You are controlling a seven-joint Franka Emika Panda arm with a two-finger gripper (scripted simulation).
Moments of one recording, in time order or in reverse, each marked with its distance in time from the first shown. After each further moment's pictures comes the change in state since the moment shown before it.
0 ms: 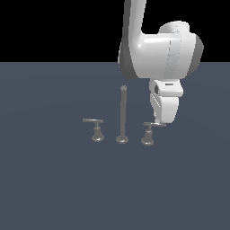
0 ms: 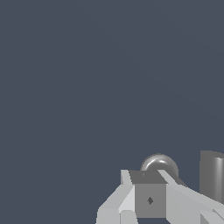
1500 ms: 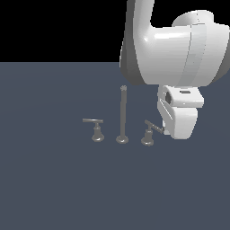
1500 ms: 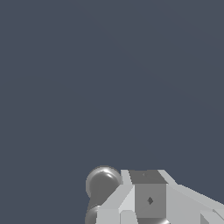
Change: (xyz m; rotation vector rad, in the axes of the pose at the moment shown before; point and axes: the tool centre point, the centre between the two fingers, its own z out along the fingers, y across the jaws) arm 0.014 0.072 0.000 0.010 0.006 0.027
